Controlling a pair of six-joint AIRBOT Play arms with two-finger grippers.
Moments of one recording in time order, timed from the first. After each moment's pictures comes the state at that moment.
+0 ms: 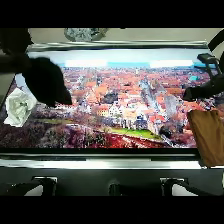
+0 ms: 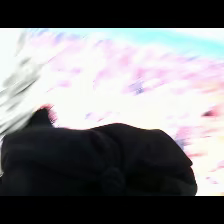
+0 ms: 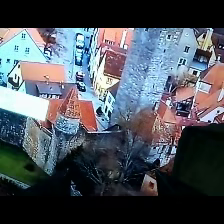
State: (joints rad) left arm 0.01 -1.16 1.66 1.22 -1.15 -1.54; right arm -0.26 -1.36 1.58 -1.42 1.46 1.08
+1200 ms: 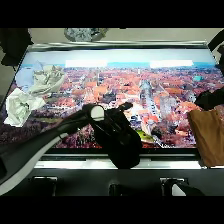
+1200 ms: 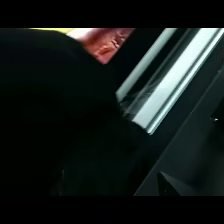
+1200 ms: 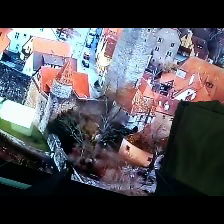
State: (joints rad) left arm -0.77 -1.57 1.42 0.97 -1.21 -1.47; right arm -0.26 -1.09 1.57 -1.41 1.63 1.03
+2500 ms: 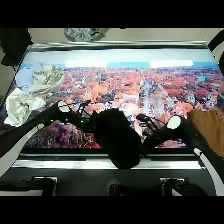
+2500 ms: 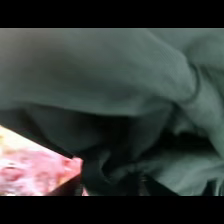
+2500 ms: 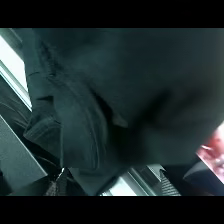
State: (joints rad) left arm -0.34 -1.54 1.05 0.86 -1.16 -1.30; right arm 0.18 -1.14 0.69 -1.00 1.28 0.85
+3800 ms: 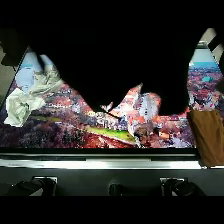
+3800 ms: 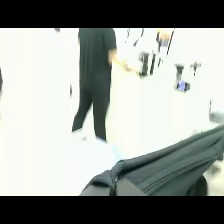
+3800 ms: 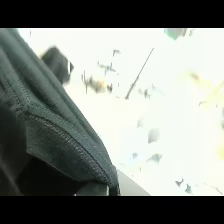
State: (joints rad) left arm -0.24 -1.05 2.10 0.82 -1.10 -1.31; right arm 0.33 -0.78 1.75 -1.20 0.94 0.90
